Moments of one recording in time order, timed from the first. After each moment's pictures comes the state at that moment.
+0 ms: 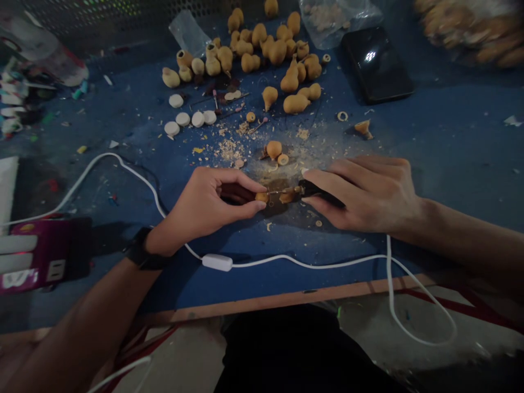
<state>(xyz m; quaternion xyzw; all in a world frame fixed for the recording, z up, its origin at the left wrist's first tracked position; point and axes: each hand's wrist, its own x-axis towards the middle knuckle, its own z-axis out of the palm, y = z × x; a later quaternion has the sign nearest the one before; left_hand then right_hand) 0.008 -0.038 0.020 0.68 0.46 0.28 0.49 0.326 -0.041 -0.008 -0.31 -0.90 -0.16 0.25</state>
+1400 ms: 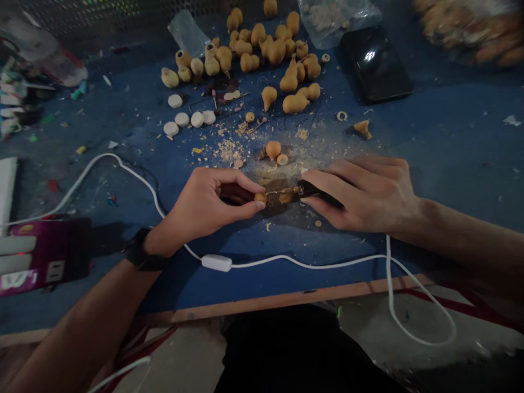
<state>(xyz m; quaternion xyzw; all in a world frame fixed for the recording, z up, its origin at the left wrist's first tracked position) 0.009 -0.038 0.021 0.68 0.46 0.28 0.49 0.325 -0.042 -0.006 -0.31 -0.91 -0.13 0.25</state>
